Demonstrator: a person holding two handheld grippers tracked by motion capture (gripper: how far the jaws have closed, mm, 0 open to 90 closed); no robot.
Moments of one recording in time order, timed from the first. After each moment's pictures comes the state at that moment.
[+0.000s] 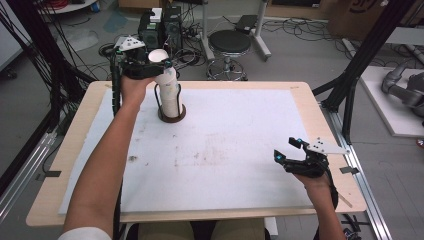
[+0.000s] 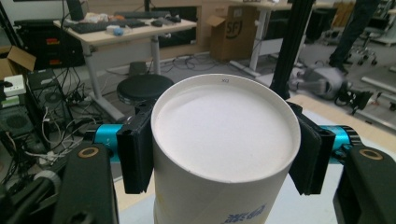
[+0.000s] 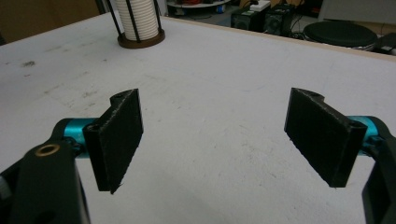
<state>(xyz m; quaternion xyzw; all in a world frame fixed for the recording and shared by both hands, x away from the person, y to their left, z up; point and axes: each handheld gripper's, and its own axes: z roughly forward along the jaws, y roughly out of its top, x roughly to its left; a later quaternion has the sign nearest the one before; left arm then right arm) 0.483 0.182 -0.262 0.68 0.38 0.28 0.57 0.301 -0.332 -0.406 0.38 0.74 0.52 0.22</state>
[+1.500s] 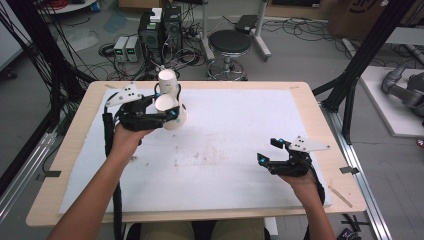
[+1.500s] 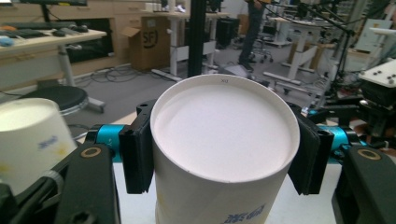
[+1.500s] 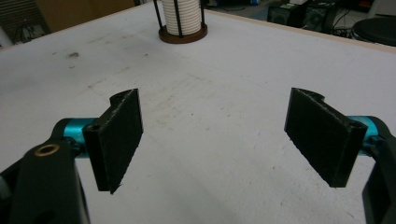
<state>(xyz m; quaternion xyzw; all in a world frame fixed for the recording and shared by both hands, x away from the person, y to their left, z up) 0.362 0.163 -0.308 0.72 0.25 0.17 0.63 0.307 -0.291 -0.404 0.33 0.77 0.52 0.17</state>
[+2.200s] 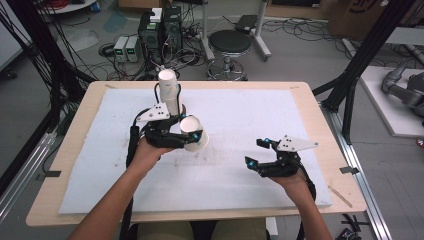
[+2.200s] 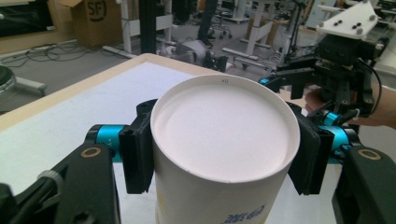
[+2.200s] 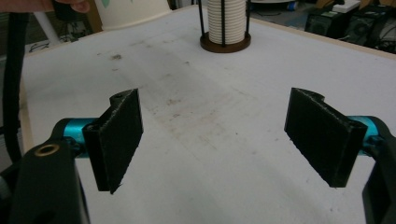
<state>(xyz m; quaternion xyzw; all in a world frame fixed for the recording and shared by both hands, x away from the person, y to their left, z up) 0.352 0.114 -0.344 0.76 0.20 0.09 0.61 0.306 -0.261 -0.396 0.28 0.78 0.54 0.13</state>
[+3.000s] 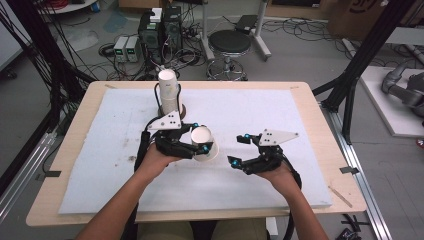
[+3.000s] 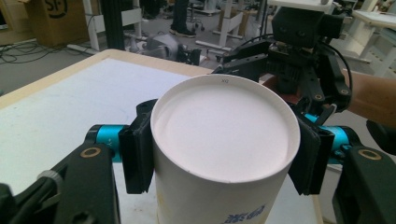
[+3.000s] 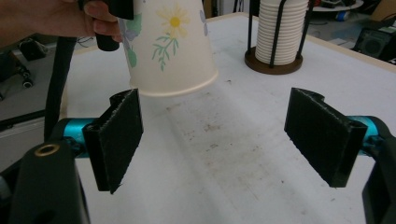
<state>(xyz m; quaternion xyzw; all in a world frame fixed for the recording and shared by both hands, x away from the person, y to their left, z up) 0.340 0.090 -0.353 0.77 0.16 0.06 0.61 0.322 -0.218 -0.386 0.20 0.80 0.55 0.10</state>
